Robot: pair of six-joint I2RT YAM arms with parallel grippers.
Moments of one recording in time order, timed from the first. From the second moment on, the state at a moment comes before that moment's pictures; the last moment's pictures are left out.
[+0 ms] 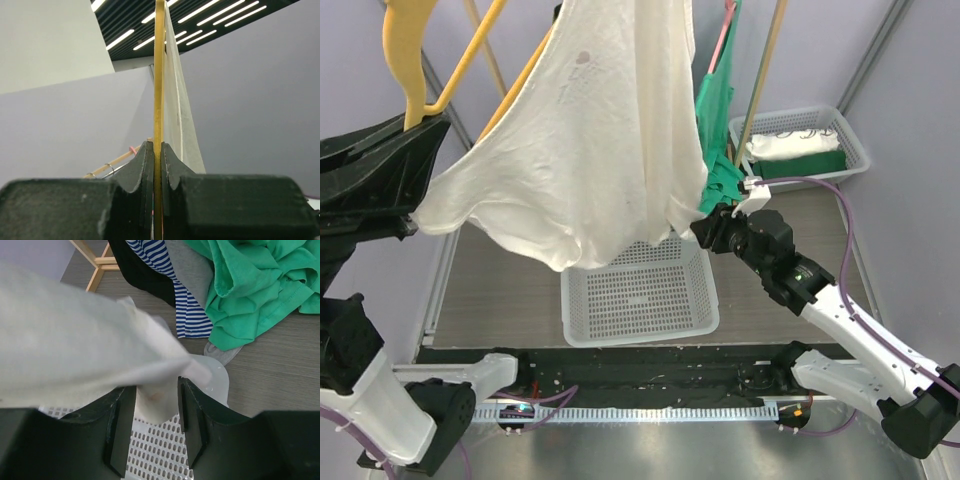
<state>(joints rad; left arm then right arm) -0.13 1.13 2.34 -0.28 0.69 -0.34 0.62 0.91 0.81 -0.18 0.13 0.48</state>
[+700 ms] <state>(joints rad) 0.04 1.00 2.03 -0.11 0.82 -0.47 0.62 0.86 0.80 -0.18 0.13 0.48</state>
